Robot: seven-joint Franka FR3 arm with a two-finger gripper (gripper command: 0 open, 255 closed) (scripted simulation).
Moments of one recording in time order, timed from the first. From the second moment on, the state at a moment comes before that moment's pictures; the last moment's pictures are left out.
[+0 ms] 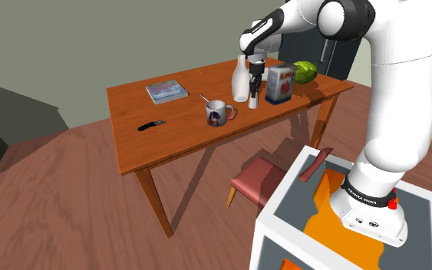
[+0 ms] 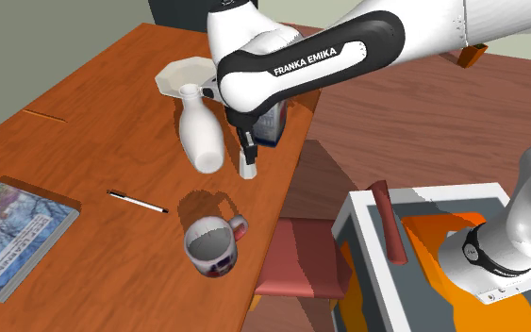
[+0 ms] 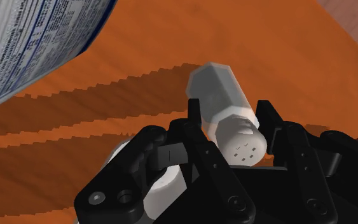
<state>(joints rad) -0.15 0.37 -0.35 -1.77 0.21 2.03 -0.80</state>
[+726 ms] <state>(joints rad) -0.14 0.32 -0.36 -1.69 0.19 1.91 -0.78</state>
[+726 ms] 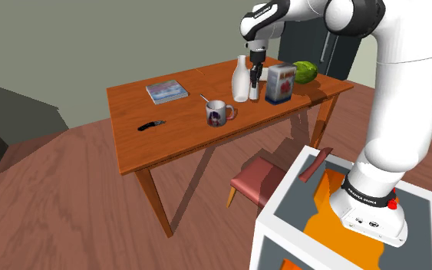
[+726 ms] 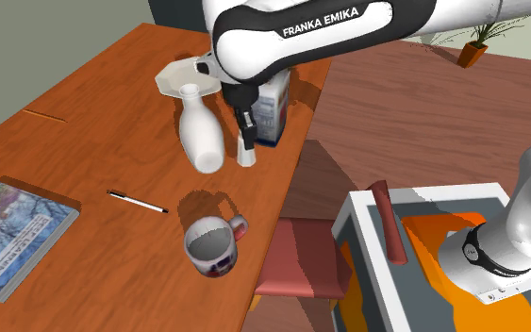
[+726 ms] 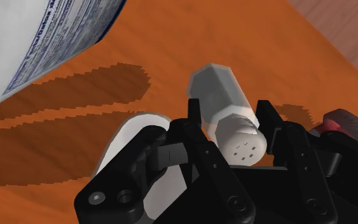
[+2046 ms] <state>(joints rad) -0.15 0.28 -0.37 -1.48 0.16 1.66 -0.75</state>
